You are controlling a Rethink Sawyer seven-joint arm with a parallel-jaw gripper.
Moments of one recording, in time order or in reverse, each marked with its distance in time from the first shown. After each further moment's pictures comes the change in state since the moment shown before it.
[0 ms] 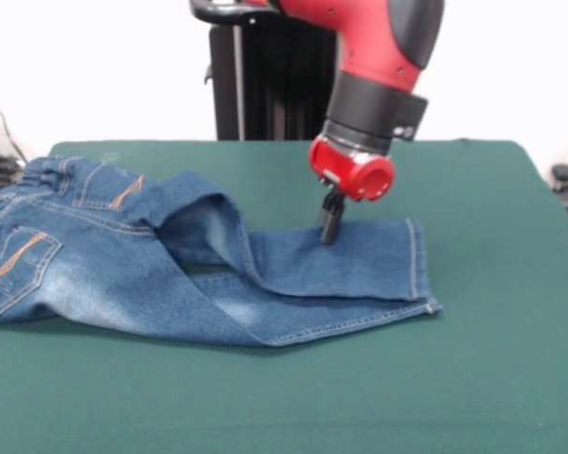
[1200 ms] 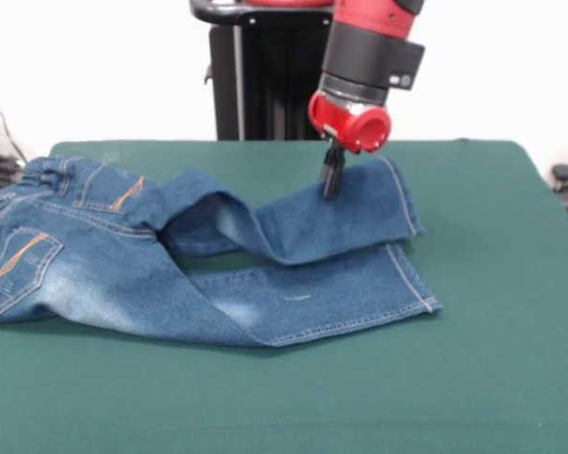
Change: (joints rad) arm -0.080 -0.158 0.054 0.165 -0.048 0.035 0.000
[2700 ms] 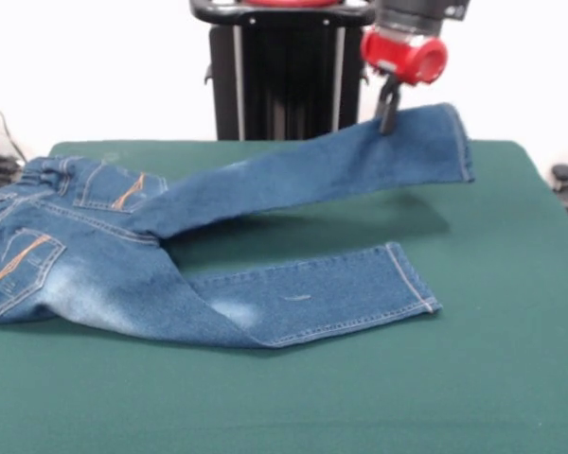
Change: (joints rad) arm 0.185 -0.169 -0.049 0.144 0.047 0.100 0.000
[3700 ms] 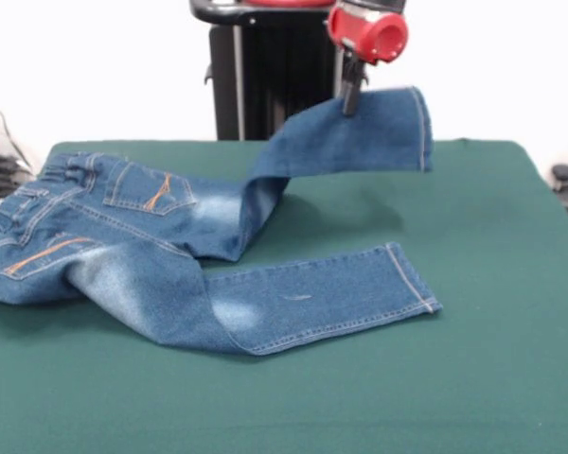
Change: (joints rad) arm -0.107 -0.055 -0.021 0.017 0.002 0.035 0.000
